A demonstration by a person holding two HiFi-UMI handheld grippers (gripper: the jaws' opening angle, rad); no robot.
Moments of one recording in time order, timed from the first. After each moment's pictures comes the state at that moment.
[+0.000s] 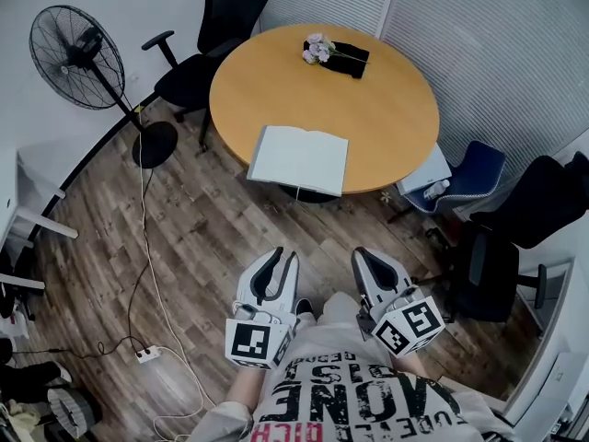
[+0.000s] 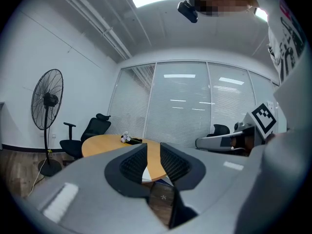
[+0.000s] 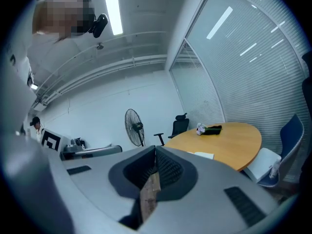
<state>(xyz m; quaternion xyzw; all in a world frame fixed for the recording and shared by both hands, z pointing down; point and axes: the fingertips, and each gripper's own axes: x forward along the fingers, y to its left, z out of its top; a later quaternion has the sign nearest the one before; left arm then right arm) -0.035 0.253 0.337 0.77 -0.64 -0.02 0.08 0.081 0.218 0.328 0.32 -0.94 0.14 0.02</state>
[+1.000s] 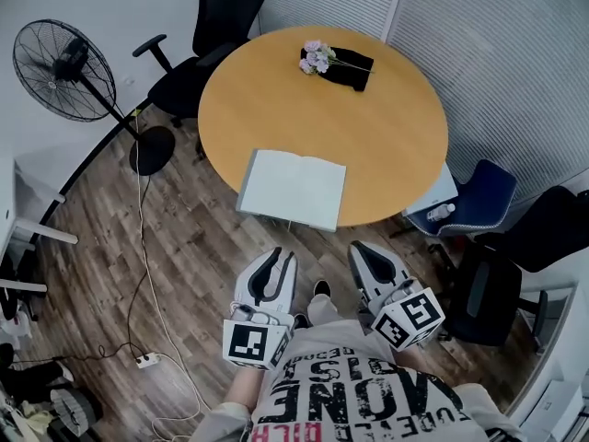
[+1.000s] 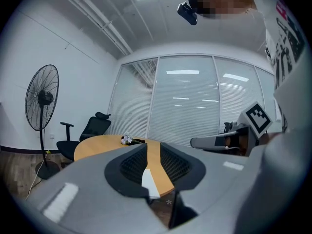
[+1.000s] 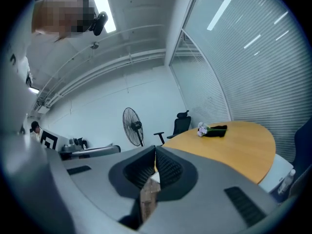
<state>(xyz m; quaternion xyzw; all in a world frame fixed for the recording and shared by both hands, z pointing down) -0.036 0.126 0.341 0.76 -0.65 -0.01 0.08 0.072 0.079 0.336 0.28 -0.95 0.16 0.03</state>
